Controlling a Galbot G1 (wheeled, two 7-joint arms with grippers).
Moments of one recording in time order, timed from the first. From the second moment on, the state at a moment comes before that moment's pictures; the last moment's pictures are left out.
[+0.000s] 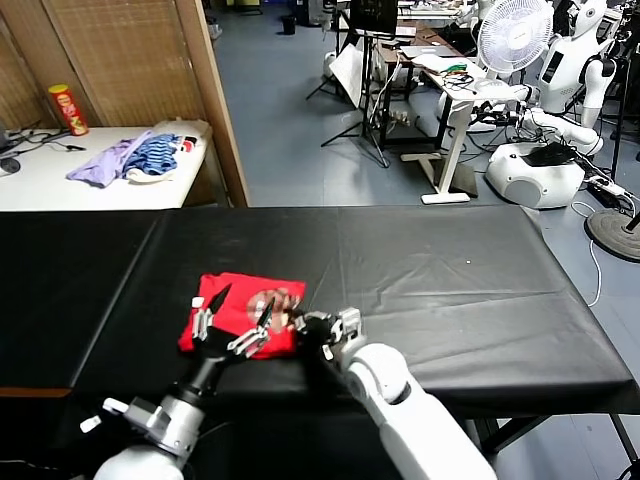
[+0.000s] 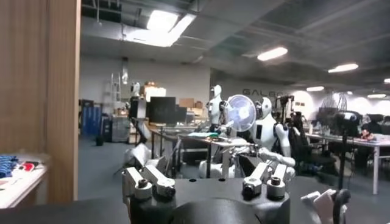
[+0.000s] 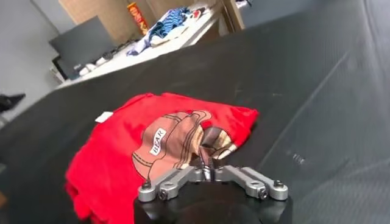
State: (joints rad) left arm 1.60 -1.29 -0.50 -2.26 -0.24 0.02 0.14; right arm -0.89 1.36 -0.03 1.63 0.39 -0.49 -0.03
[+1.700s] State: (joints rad) left arm 1.96 -1.18 -0.65 -2.38 -0.43 0.36 -0.17; right arm -2.03 1.20 0.48 2.49 0.28 -0.41 0.32
